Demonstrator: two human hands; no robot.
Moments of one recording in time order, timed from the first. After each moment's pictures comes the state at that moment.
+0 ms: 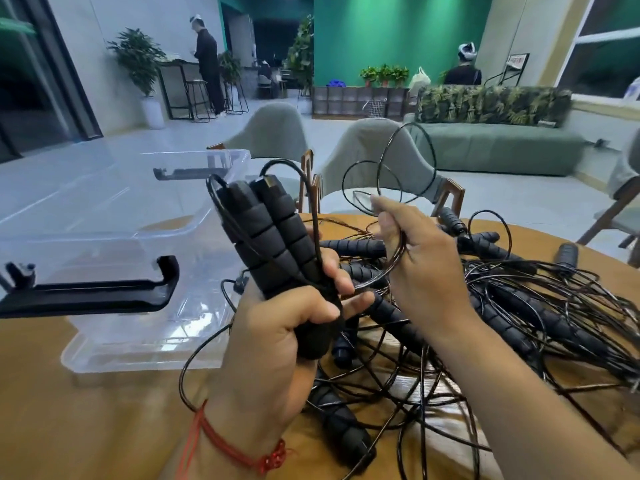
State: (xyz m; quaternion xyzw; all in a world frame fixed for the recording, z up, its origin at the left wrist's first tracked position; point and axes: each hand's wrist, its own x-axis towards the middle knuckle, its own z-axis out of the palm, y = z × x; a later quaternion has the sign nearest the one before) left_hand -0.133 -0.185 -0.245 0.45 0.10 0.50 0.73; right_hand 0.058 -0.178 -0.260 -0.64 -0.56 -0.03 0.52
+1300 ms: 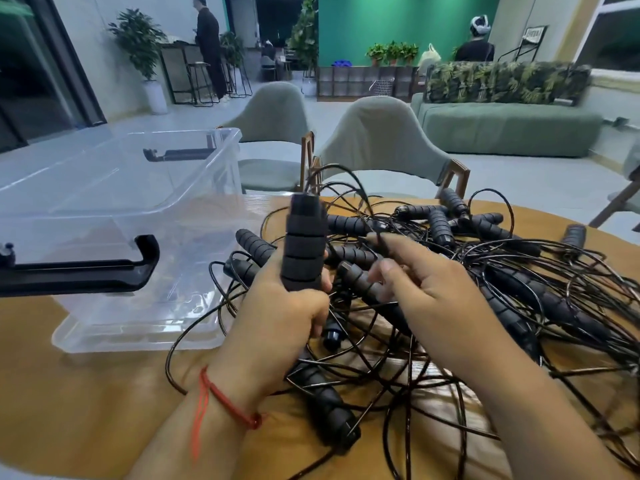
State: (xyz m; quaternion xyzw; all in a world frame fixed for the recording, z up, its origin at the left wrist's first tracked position) left_hand -0.122 -0.164 -0.274 0.59 0.31 0.43 0.61; right_hand 0.058 -0.242 -0.268 -0.68 -0.58 0.12 0.43
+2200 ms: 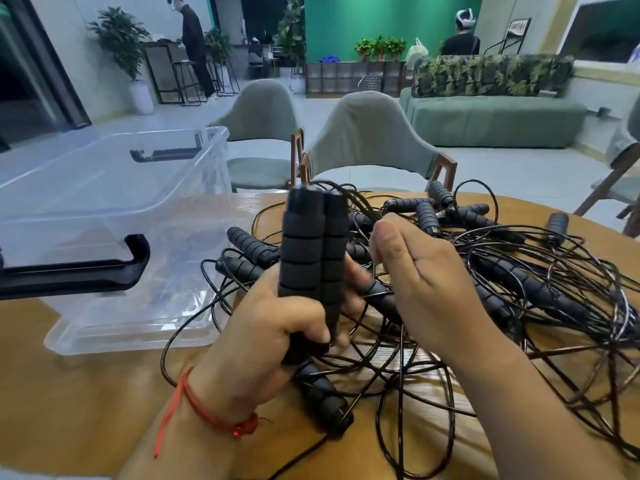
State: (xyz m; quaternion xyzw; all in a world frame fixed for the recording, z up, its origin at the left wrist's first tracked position) left_hand -0.131 -0.184 -0.265 0.58 0.14 0.33 0.73; right_hand 0.053 -0.242 -0.266 -0.62 -0.62 0.03 0.48
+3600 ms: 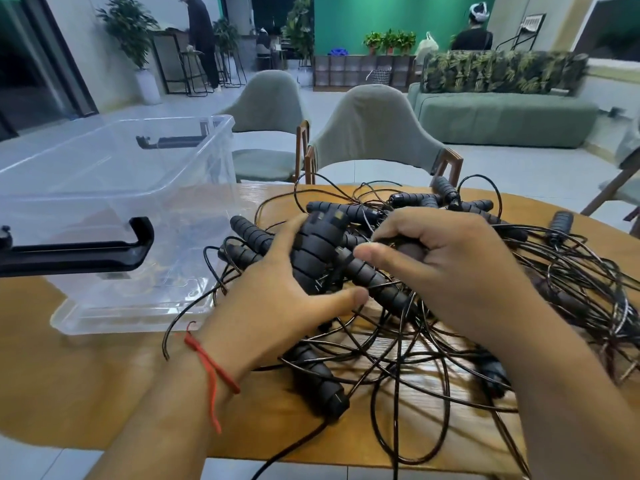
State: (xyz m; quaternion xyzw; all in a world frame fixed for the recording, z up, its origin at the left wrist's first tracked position) left_hand -0.137 -0.165 -0.270 0.82 0.40 0.27 0.32; right_hand 0.068 -0.259 -0.236 -0.61 -0.68 0.01 0.40
